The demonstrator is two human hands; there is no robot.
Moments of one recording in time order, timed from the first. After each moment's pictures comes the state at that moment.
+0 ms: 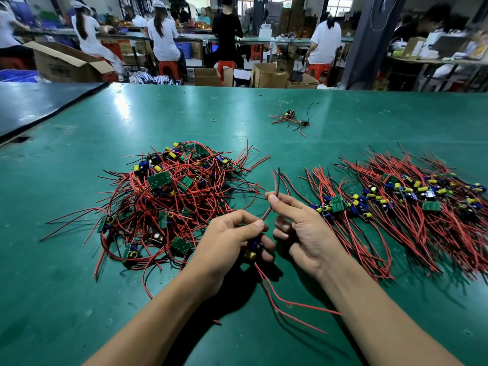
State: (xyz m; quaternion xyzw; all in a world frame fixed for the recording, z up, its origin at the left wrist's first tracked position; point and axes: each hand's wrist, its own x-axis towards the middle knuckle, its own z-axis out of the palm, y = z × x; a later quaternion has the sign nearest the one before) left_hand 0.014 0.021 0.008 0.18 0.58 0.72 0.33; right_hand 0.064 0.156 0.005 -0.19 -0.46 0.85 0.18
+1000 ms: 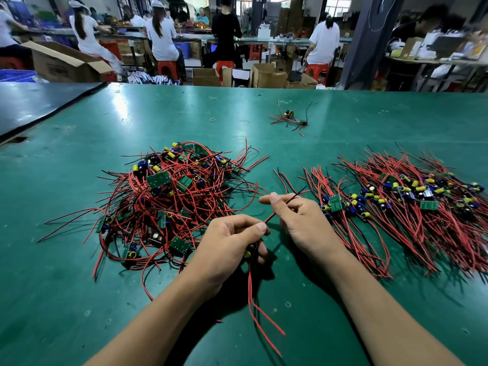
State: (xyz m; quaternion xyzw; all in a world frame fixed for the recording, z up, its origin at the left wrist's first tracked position) left_hand 0.013 0.021 -0.002 0.24 0.61 0.69 0.29; right_hand 0.064 0.176 -0.004 -0.16 -0.76 0.59 0.22
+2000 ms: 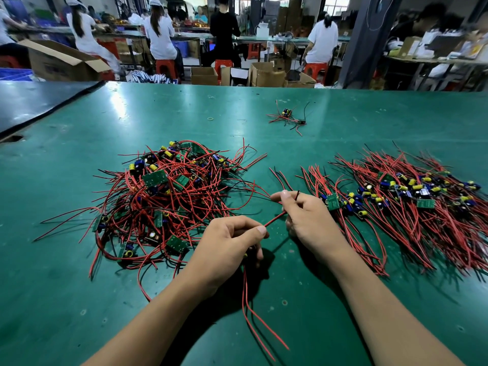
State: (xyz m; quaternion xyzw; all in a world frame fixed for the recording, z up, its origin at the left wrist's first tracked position) left_hand 0.016 0.019 0.001 0.28 0.66 0.65 0.25; right_hand 0.068 0.190 -0.005 -0.21 -0.77 0.56 0.21
